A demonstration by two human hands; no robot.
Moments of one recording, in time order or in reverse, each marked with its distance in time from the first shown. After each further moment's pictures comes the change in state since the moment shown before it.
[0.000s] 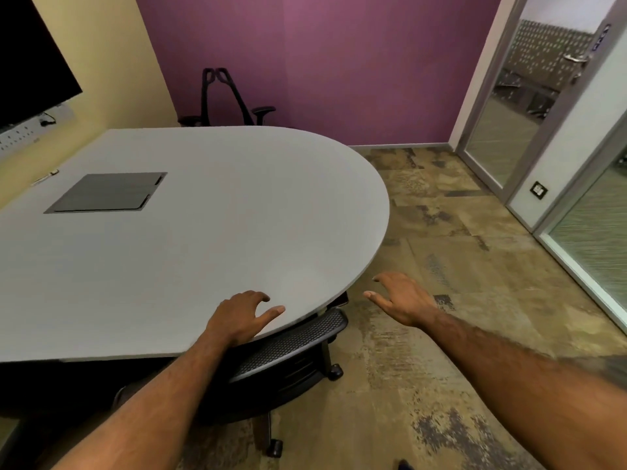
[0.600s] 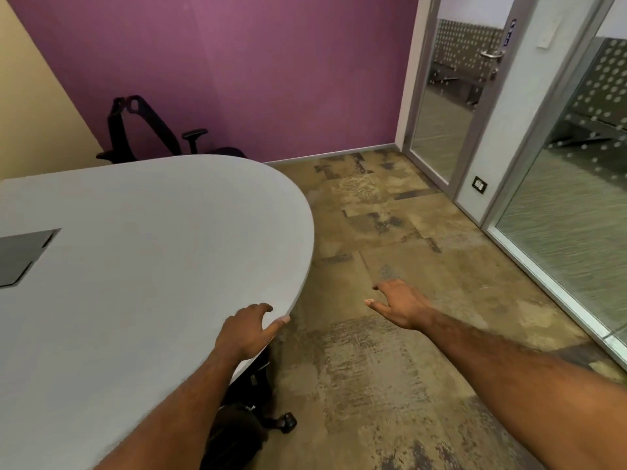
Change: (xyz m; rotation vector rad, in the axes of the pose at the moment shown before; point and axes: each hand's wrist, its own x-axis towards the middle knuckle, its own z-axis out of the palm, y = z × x) left_hand 0.209 0.243 0.041 0.028 -0.050 0.051; right_hand 0.065 0.282 -0.065 0.000 -0.072 0.156
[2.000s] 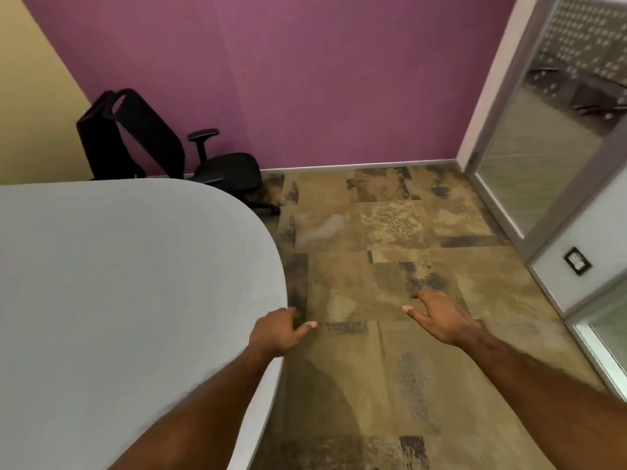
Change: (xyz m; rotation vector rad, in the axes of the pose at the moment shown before) left_hand 0.592 0.128 -0.047 -0.088 -0.106 -0.191; right_hand 0.552 0.287 -0.131 0.091 -0.072 -0.019
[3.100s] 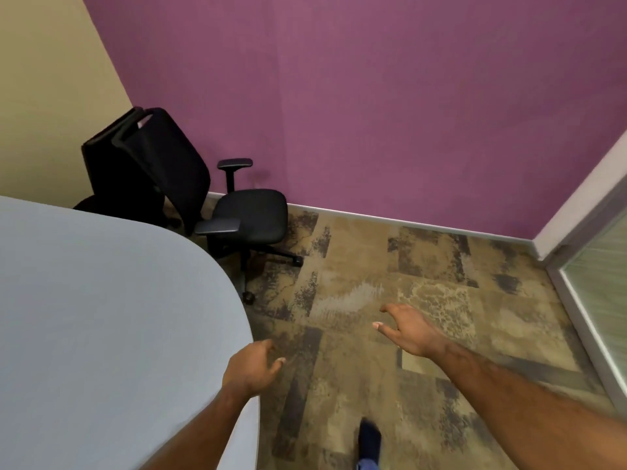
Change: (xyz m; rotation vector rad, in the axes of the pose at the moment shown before) left_hand 0.380 -0.055 -0.132 -0.149 0.222 -0.234; right_hand 0.516 -0.066 -0.122 -0.099 -0.136 -0.331
